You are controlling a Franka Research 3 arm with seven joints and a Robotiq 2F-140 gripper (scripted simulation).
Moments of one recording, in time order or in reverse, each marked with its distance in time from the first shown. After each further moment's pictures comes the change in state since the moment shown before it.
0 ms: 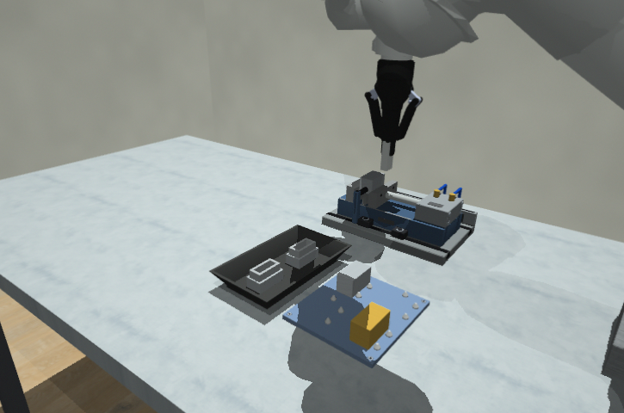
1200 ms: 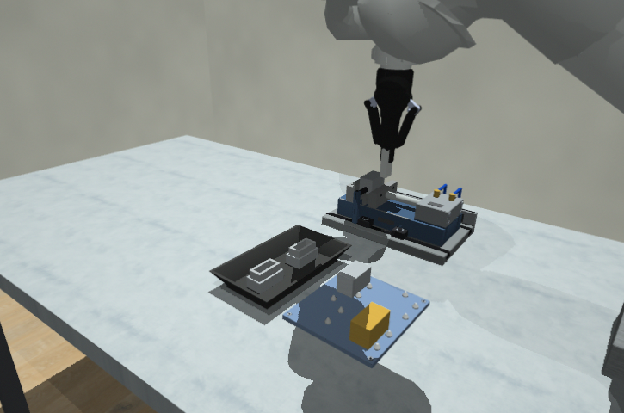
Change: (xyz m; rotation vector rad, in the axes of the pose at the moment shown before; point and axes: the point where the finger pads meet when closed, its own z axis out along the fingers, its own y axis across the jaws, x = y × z) arm 0.002 -0.001 0.017 0.005 0.006 -0.004
